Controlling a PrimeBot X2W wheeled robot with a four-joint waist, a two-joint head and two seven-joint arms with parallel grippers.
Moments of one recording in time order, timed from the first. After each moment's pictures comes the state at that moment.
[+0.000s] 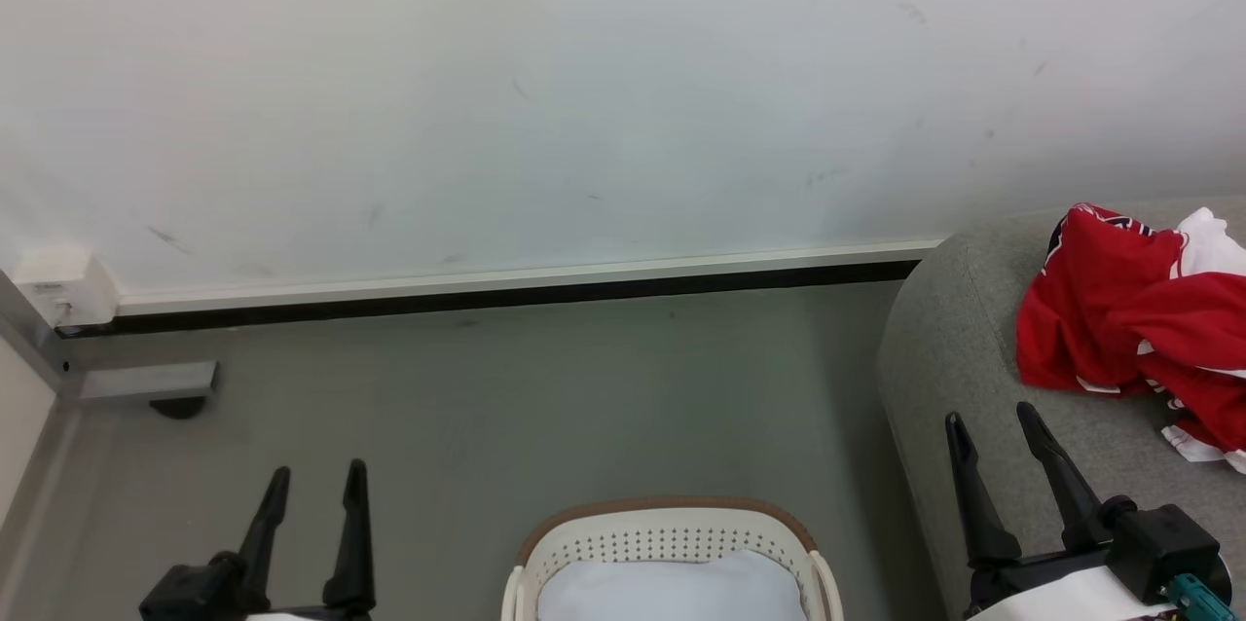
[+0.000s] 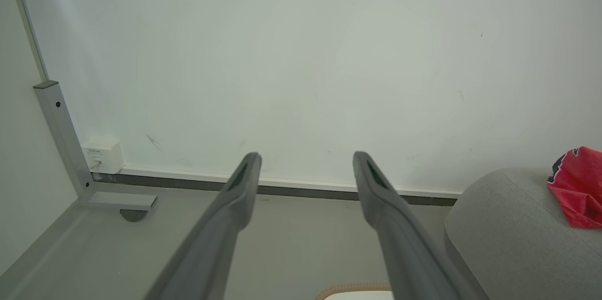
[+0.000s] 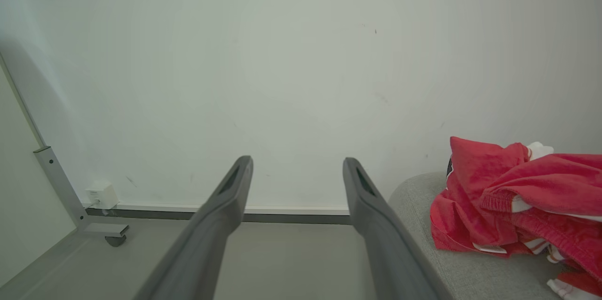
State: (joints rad) left arm -0.01 0.05 0.05 0.19 -0.18 -0.10 -0.26; right arm -0.12 -0.10 0.15 0.25 0.31 0.13 -0.26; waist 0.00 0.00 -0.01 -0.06
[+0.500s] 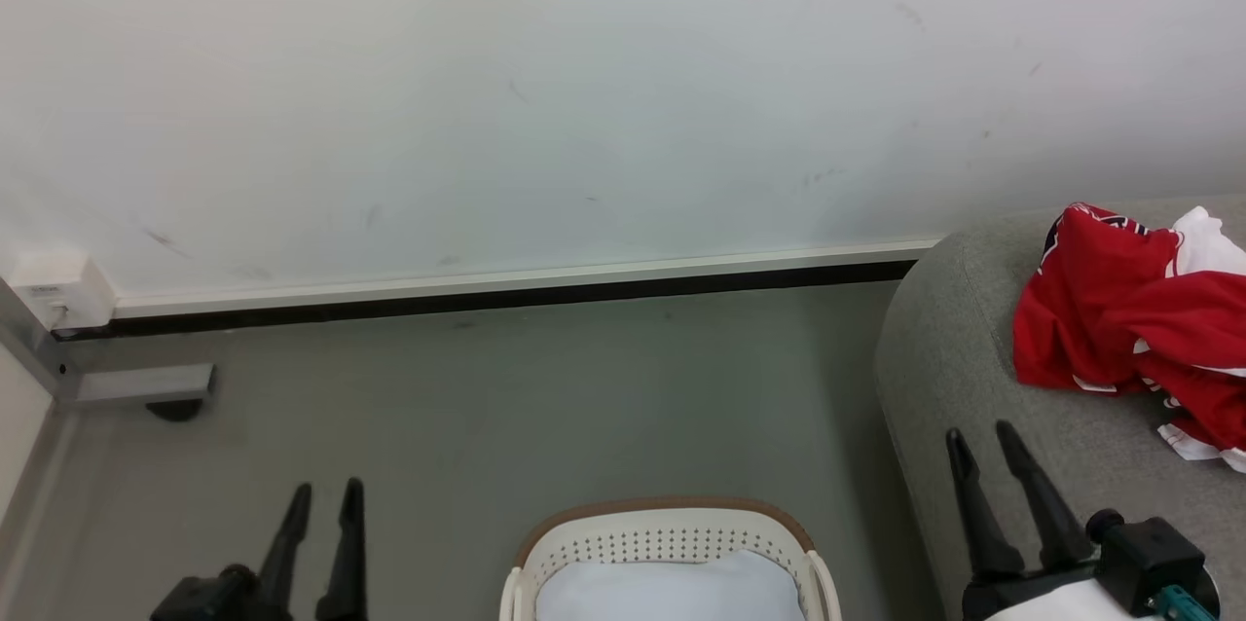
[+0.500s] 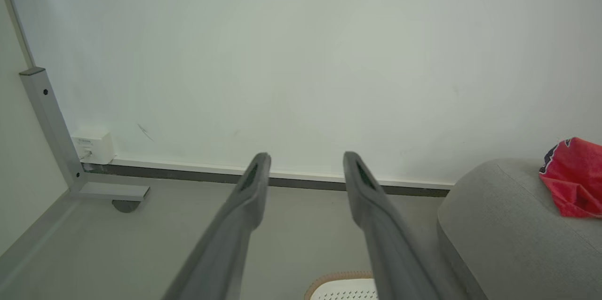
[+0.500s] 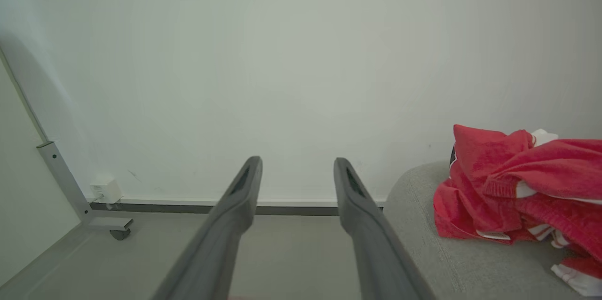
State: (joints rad) left arm -0.01 0.05 0.05 0.21 -0.18 -0.12 -0.26; right arm -0.12 -0.09 0.16 0.26 0.32 0.13 -0.26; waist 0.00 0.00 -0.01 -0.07
